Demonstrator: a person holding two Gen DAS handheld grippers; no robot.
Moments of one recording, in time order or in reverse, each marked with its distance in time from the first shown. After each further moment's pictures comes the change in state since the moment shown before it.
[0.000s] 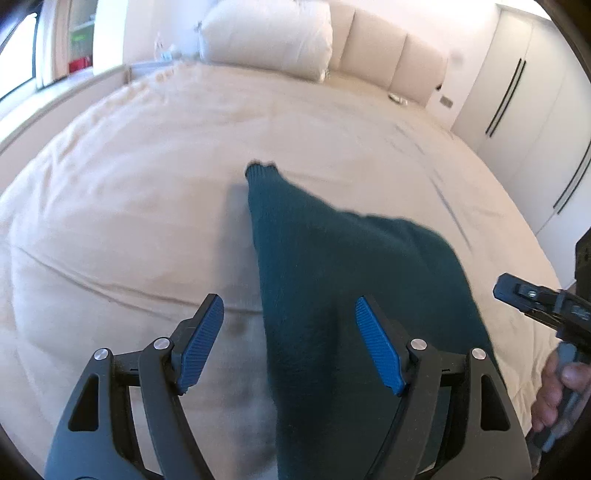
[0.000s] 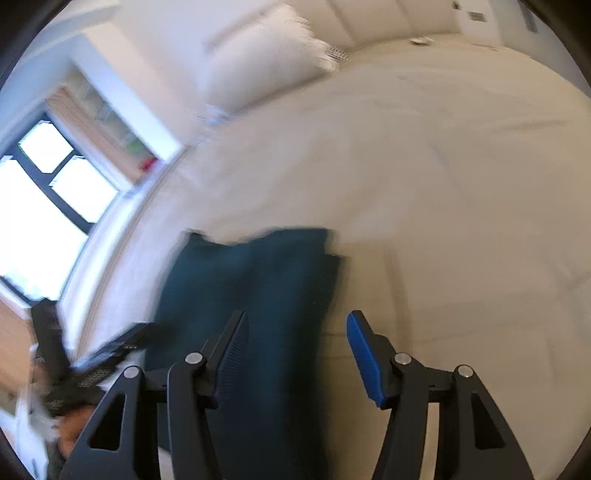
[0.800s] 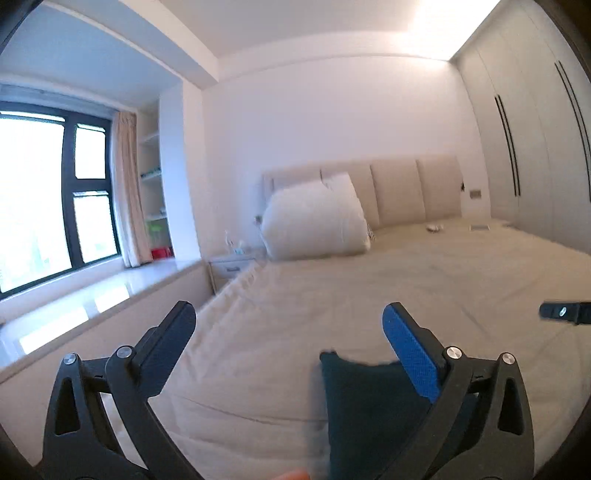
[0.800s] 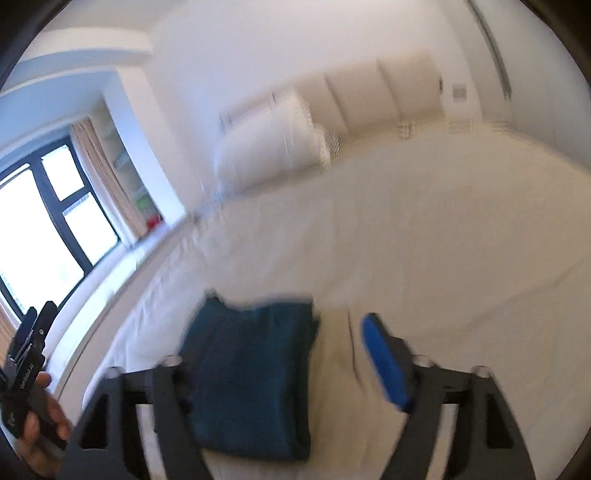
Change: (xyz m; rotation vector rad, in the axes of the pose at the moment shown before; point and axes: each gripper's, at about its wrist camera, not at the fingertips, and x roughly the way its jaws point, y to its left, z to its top) left arm -0.230 -0.092 -0.032 0.243 -0.702 0.357; right arm -0.162 0.043 -0.041 -0.092 -0.487 -0.162
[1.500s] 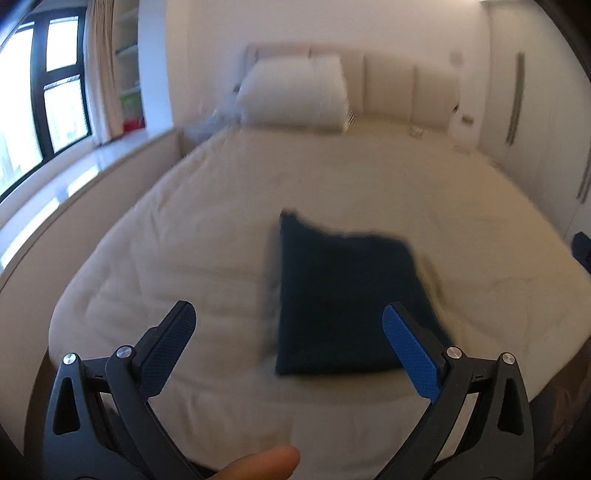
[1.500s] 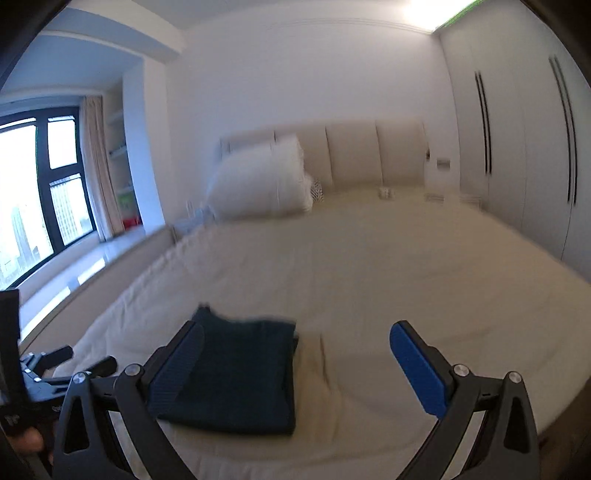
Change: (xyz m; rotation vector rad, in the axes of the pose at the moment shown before) left arm -0.002 -0.018 -0.048 -0.114 0.569 -0.104; right arm -0.049 0.053 -0.026 -0.173 0.079 -0.175
